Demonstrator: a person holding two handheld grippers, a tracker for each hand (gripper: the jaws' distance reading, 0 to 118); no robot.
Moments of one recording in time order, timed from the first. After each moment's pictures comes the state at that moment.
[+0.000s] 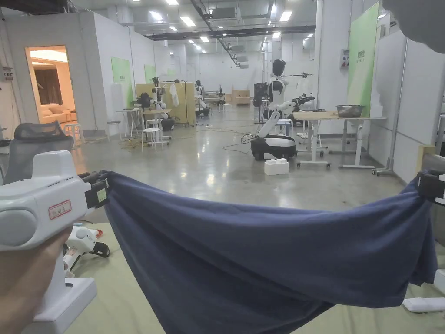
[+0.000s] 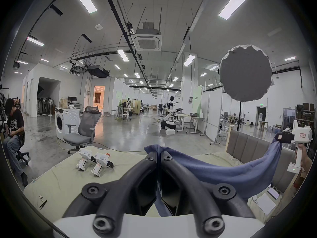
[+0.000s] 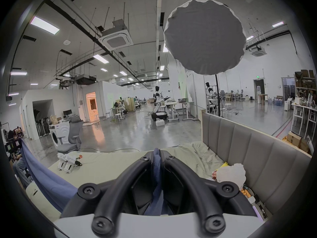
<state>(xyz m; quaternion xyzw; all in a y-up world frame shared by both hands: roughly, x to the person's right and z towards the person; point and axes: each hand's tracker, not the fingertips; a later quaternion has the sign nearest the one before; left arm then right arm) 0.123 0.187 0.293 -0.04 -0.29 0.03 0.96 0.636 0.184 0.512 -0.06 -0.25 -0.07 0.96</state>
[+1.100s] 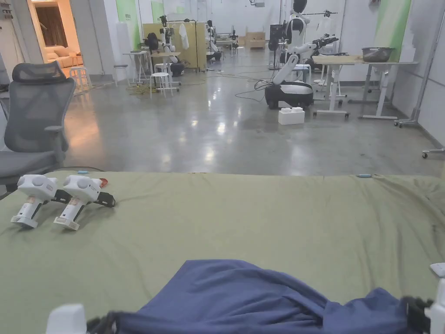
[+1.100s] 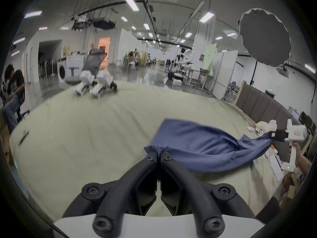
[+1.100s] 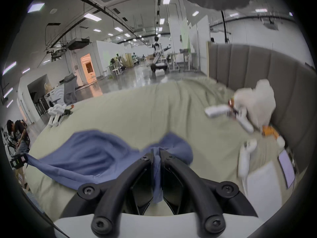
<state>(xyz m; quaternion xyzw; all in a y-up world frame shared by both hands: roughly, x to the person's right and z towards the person) 0.078 -0.114 0.302 -0.28 -0.26 0.03 0.92 0.635 -0.119 0.494 -0.28 -0.21 -0.14 0.93</state>
